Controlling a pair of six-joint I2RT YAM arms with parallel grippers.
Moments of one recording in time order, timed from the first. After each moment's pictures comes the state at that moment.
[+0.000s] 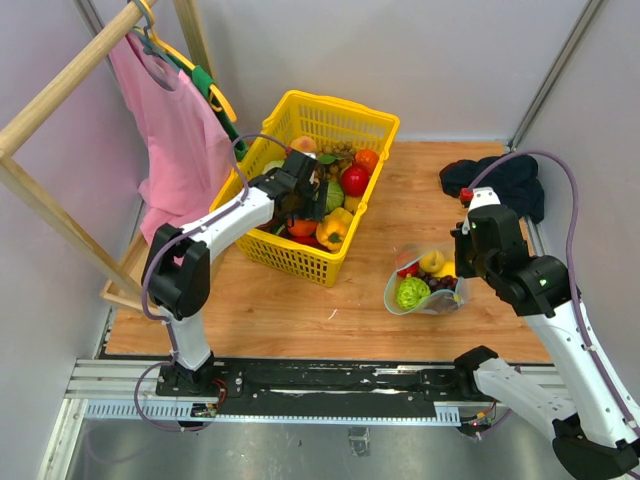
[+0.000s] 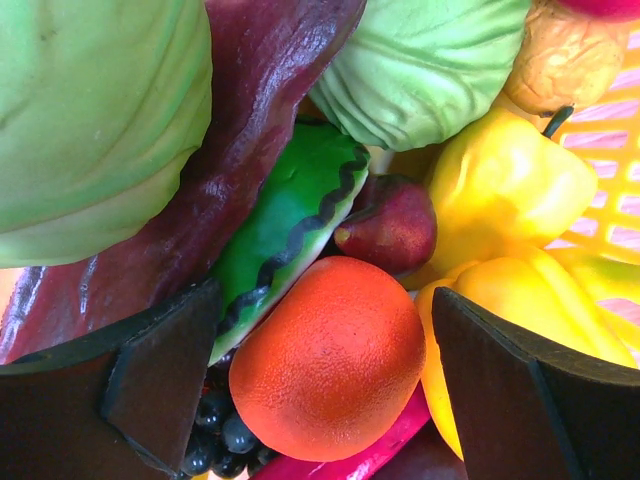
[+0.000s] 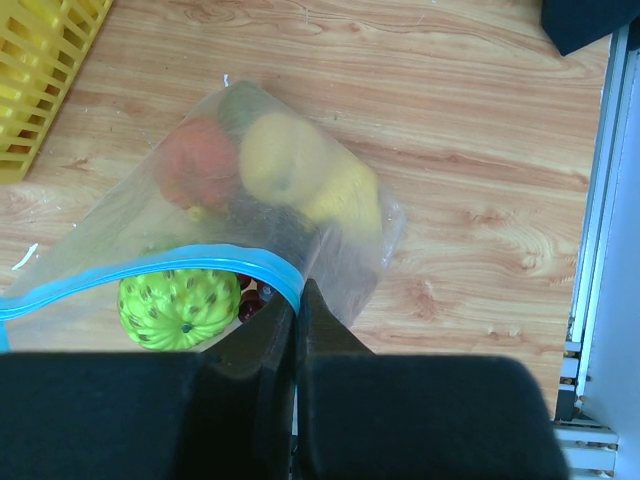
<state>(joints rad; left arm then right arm) -0.56 1.83 1.48 -0.55 -0.19 -0.34 0.45 0.84 1.17 -1.08 0.30 0.18</state>
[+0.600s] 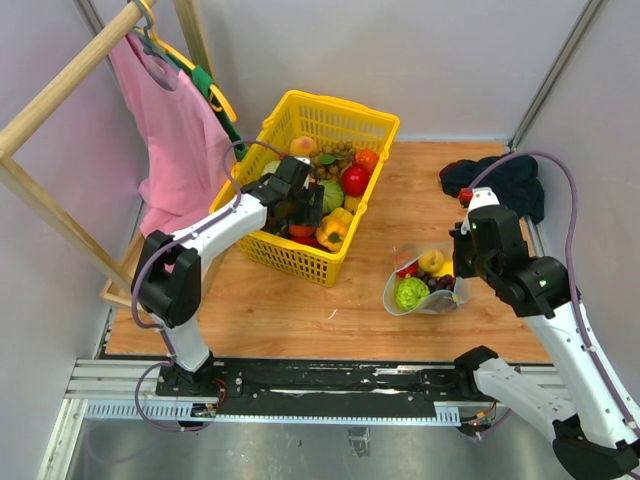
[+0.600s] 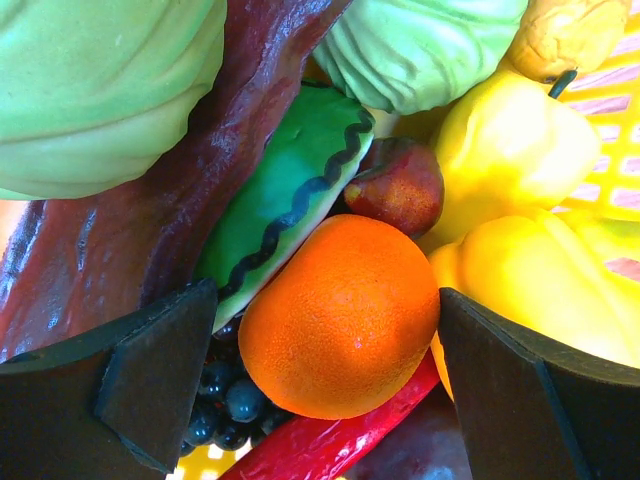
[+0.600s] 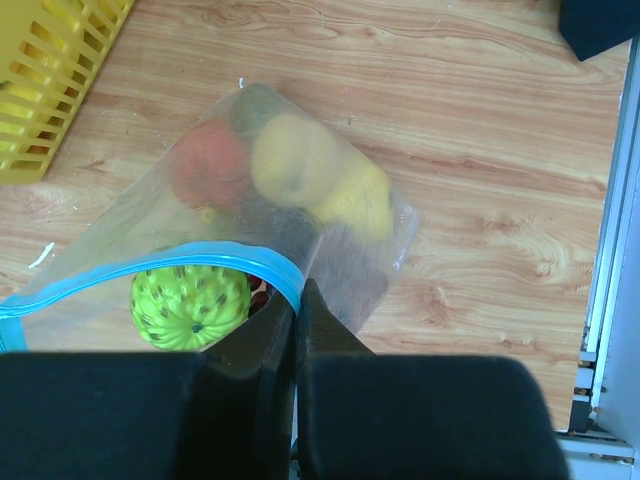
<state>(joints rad) -0.55 1.75 1.38 -0.53 -0.16 -0.36 0.45 0.84 1.16 -1.07 0.28 0.18</state>
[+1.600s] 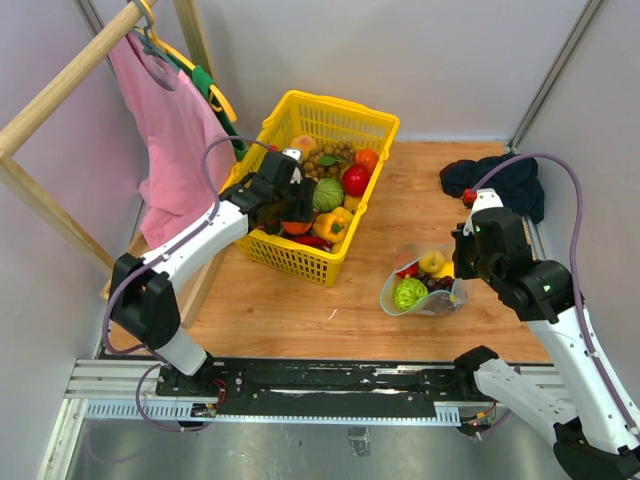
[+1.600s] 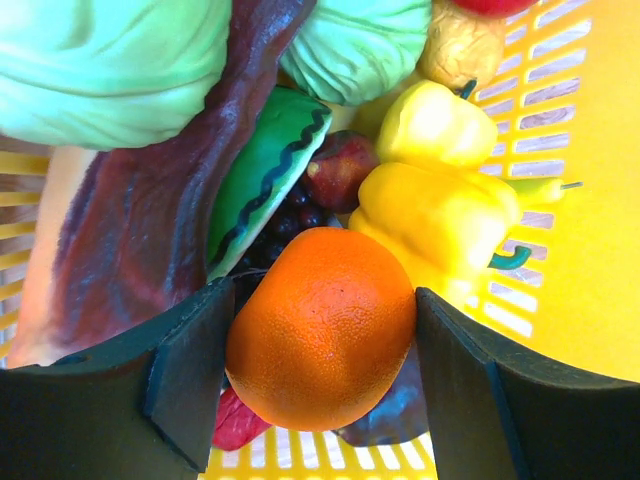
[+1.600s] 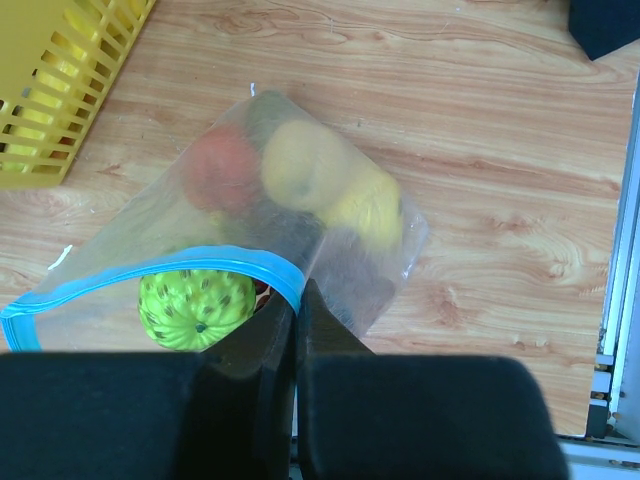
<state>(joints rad) -0.55 1.59 1.33 -0.51 -0.11 -0.36 0.45 0.81 1.15 -1.06 0.26 0.20</state>
